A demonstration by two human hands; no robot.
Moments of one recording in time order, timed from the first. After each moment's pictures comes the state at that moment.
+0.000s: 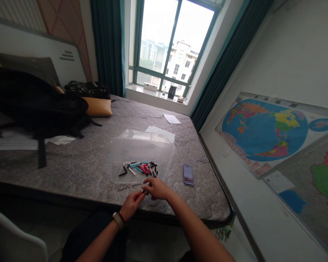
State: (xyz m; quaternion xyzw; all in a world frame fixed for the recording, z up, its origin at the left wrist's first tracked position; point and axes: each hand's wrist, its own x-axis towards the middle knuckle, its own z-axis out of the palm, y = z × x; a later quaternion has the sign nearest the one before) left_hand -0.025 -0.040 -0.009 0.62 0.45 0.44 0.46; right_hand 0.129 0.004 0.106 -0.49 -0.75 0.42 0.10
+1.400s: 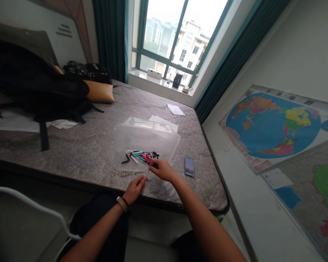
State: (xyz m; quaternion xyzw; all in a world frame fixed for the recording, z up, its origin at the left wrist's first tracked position) left_hand -0.025 -0.042 0.002 0.56 0.44 0.46 0.52; right_hand 0.133 0.027 0.129 -0.47 -0.82 0.29 0.17
